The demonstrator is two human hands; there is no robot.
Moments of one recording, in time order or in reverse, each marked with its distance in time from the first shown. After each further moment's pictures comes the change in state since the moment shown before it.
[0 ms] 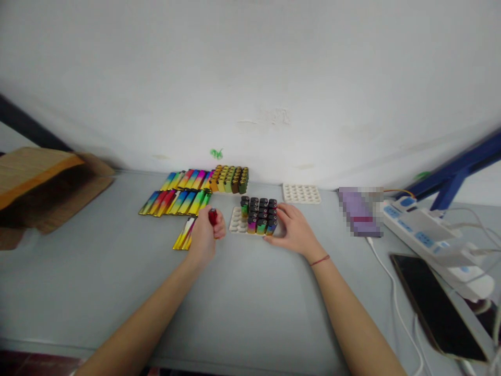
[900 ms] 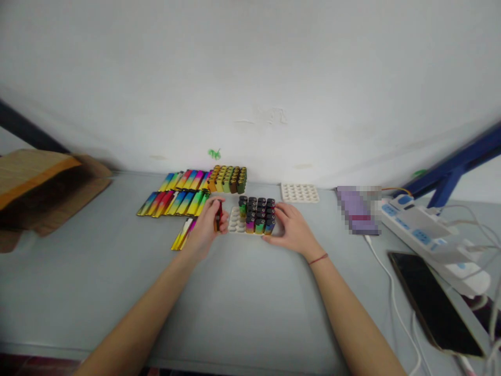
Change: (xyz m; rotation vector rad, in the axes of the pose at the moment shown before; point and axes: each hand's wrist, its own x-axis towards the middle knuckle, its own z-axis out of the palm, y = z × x) left_hand 0.007 0.001 -0.009 0.150 -0.216 0.110; right_hand 0.000 0.000 0.000 0.012 -0.004 0.008
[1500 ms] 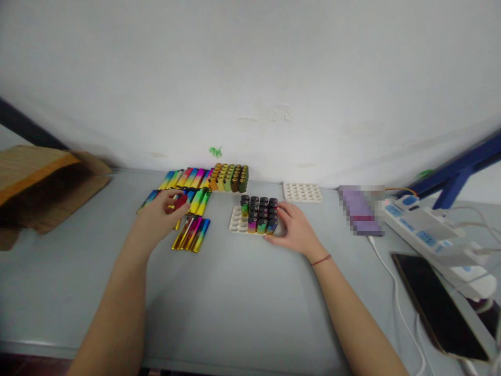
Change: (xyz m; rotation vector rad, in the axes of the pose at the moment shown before) left_hand 0.002 0.051 -0.084 1.170 0.347 0.152; right_hand -0.001 0.002 0.001 -0.029 0.007 -0.004
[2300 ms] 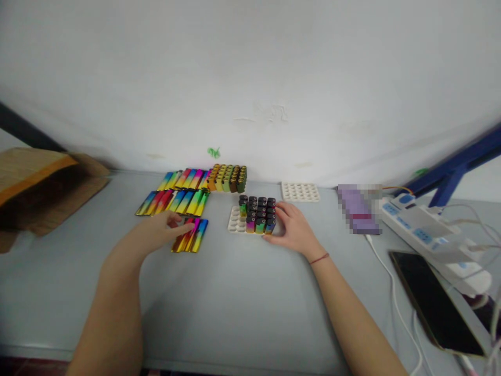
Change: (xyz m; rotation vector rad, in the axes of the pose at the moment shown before) left_hand -0.006 -0.014 -0.004 0.333 -0.333 -0.087; right_hand 0.001 -0.001 -0.001 0.014 0.000 -0.001
